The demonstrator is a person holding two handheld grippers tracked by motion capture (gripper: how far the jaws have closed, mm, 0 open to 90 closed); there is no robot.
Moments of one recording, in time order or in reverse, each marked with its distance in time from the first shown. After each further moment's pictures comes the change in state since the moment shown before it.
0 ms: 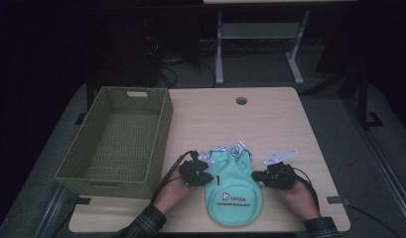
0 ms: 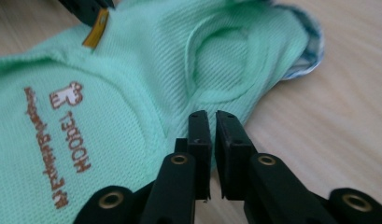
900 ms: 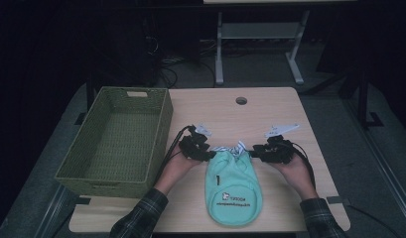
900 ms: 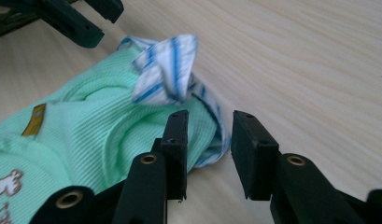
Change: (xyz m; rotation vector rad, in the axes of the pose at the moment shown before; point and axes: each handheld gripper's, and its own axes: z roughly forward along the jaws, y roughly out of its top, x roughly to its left) left arm 0.055 0.043 -0.005 -0.122 0.066 -0.059; right arm -0.050 0.049 0.005 -0.069 -0.023 0.062
